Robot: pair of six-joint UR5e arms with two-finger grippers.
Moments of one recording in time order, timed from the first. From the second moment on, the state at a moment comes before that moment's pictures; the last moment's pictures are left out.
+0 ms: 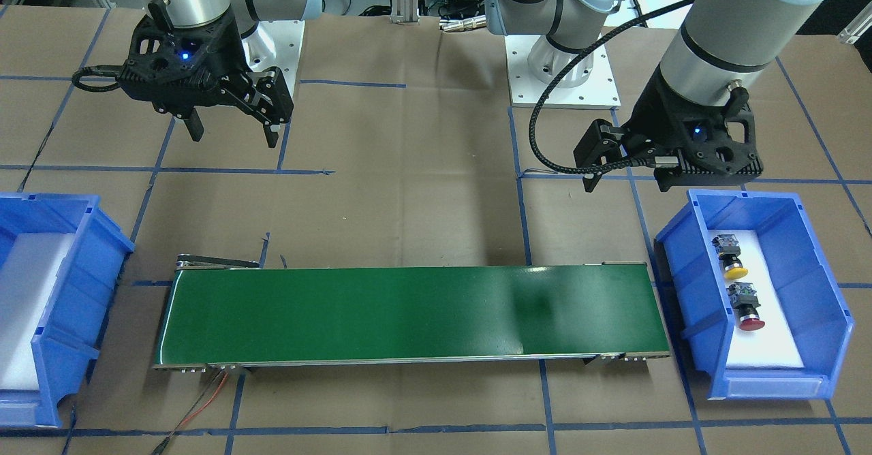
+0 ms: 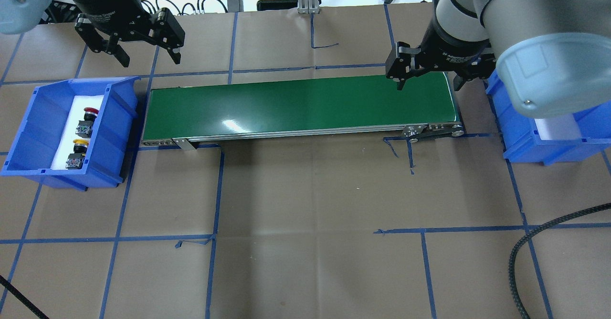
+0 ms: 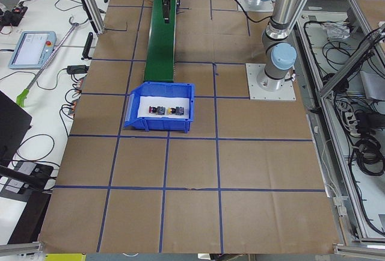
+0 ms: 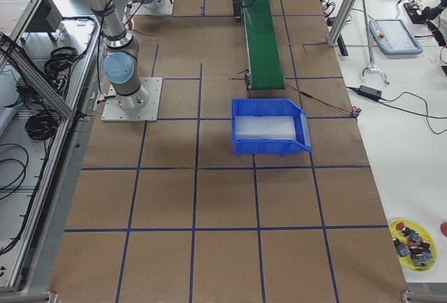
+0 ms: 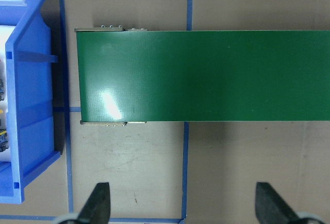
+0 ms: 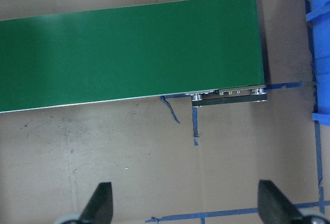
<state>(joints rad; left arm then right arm) -1.52 -1.71 -1.41 -1.58 1.58 0.03 1.67 -1.62 1.66 -1.75 -1.60 0.18</state>
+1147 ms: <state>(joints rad) -1.51 -1.71 -1.42 -1.58 1.58 0.05 1.68 -1.62 1.67 -1.75 -1.60 0.18</state>
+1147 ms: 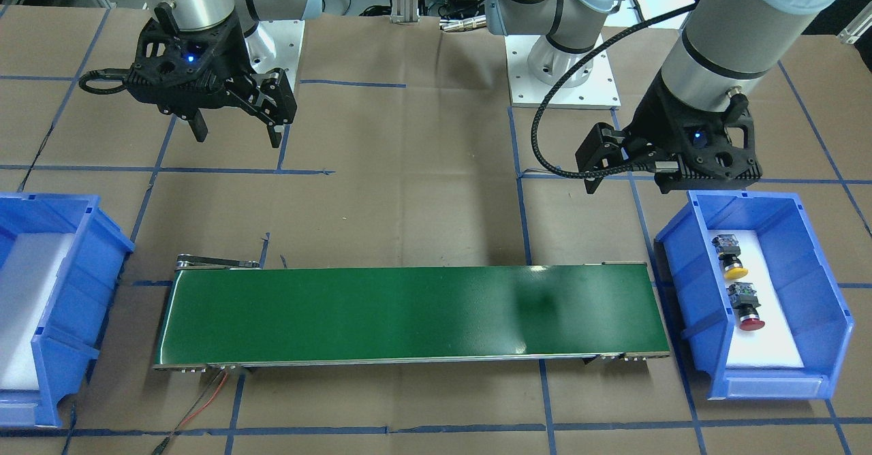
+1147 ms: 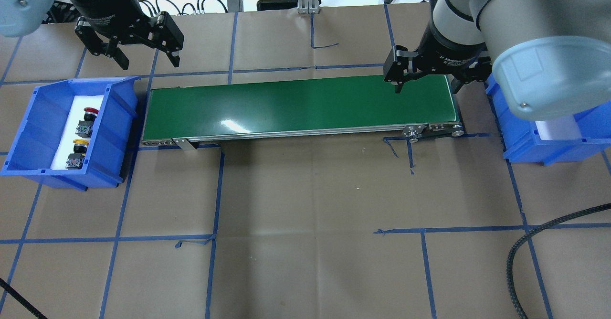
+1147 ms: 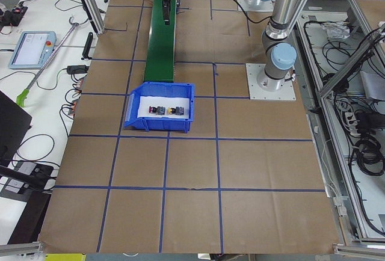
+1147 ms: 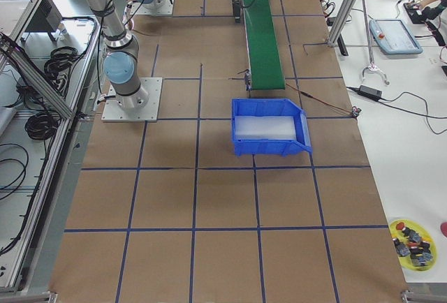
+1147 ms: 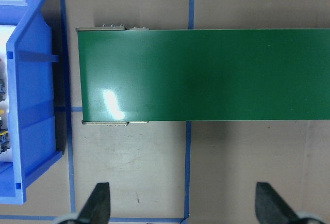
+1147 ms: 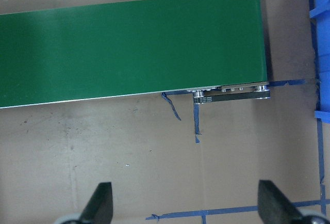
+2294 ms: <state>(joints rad) -0.94 -1.72 -1.51 -1.55 1.57 0.62 1.68 -1.61 1.67 -1.75 -1.60 0.17</state>
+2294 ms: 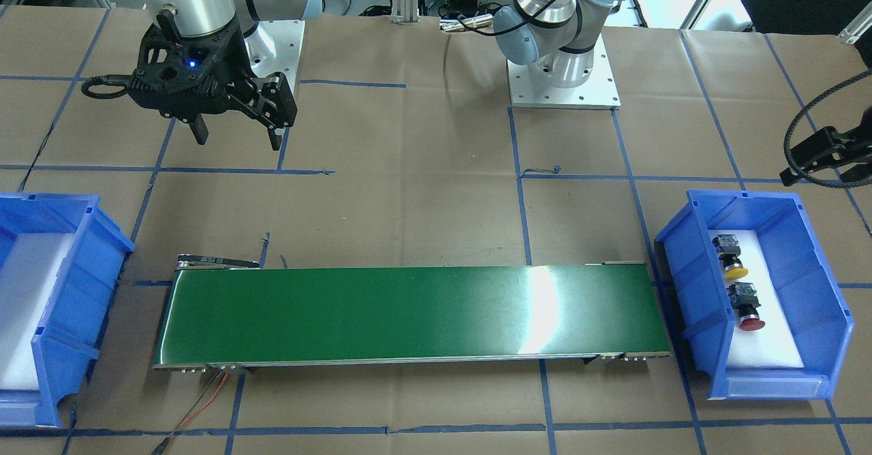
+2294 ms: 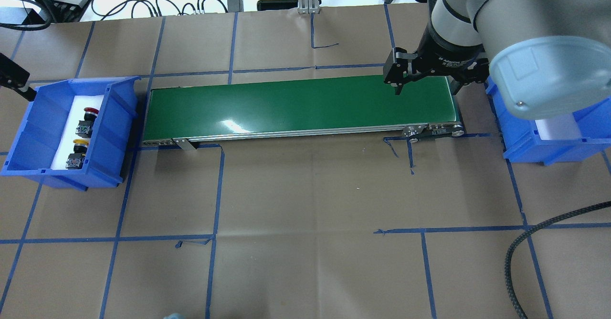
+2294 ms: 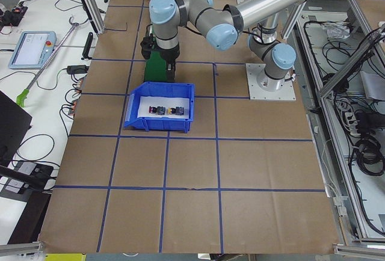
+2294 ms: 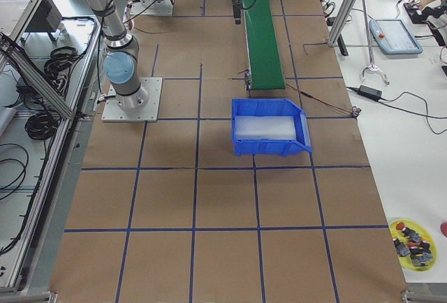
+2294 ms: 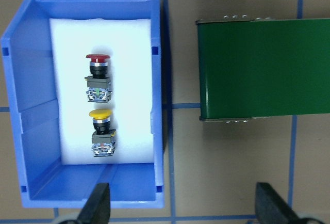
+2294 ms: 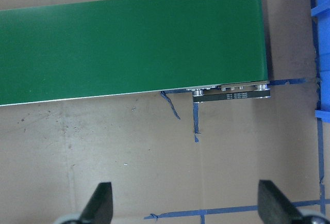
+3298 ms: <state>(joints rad) -0.89 -1.72 -1.76 -1.24 1.55 0.70 1.68 -1.61 1.67 -1.75 -1.61 0.17</state>
